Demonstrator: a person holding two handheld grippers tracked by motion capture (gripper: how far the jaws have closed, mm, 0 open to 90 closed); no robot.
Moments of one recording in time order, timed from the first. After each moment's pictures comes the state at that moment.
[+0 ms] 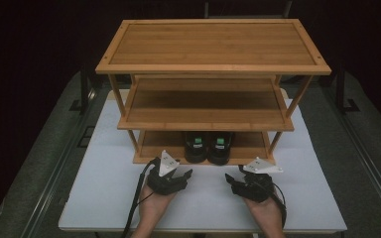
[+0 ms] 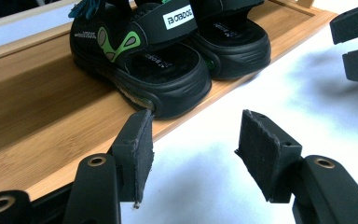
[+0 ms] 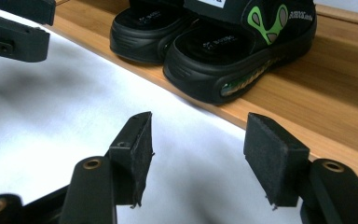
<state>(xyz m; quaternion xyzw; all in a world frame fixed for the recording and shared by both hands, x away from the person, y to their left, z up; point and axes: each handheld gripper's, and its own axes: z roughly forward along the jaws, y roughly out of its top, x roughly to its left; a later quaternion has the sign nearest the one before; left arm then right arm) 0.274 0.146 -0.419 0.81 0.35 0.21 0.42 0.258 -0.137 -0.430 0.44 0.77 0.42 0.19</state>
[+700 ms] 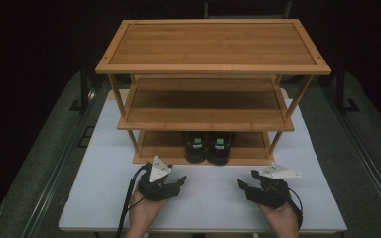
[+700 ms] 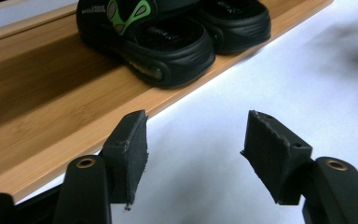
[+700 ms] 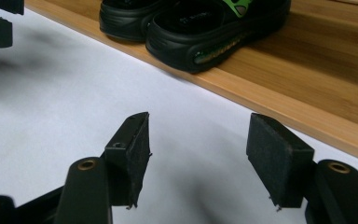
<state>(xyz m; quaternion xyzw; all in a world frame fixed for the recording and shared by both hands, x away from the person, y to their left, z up) 0.263 0.168 -0.422 0.82 0.36 0.20 0.41 0.244 -0.171 -0.430 0.45 0.77 0.41 0.18</state>
